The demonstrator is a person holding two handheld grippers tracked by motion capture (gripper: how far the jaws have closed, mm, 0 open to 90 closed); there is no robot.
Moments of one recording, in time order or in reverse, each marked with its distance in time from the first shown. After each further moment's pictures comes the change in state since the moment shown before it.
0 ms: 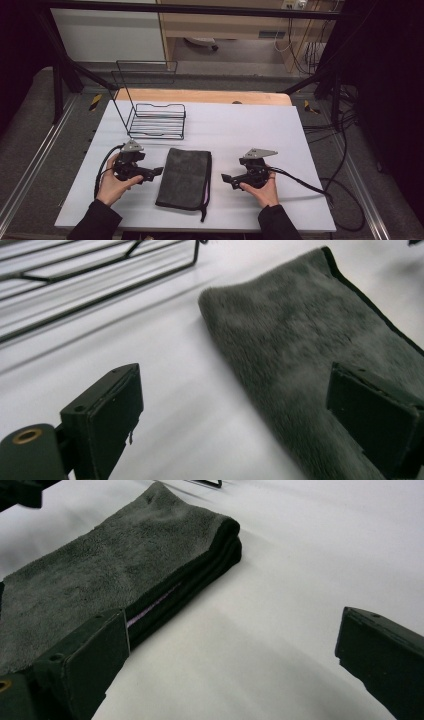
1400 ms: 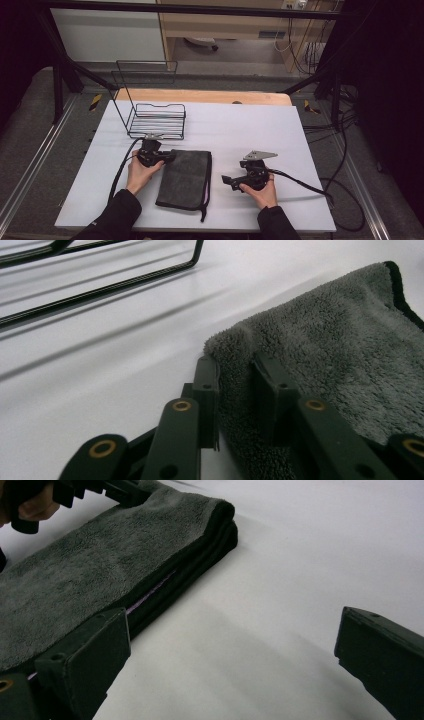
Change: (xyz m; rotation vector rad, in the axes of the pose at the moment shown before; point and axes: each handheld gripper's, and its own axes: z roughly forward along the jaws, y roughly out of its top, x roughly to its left) left arm 0.008 0.015 0.075 0.055 -0.048 -0.094; right arm 0.000 -0.005 0.004 0.010 -0.005 0.059
